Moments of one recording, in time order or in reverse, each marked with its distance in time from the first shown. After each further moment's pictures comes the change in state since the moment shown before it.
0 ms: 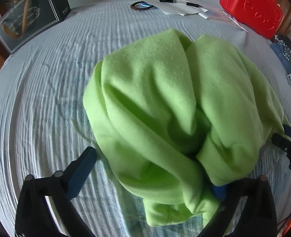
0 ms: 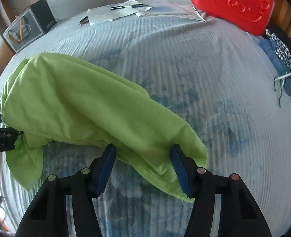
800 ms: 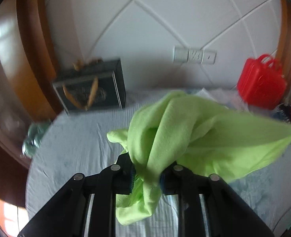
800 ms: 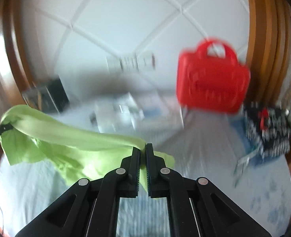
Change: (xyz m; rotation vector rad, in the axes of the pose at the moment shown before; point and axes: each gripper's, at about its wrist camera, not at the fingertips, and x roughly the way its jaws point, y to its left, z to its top) left arm -0.230 0.100 0.105 -0.056 -0.409 0.116; right arm -0.203 -0.044 0.105 0.023 -0.540 0.049
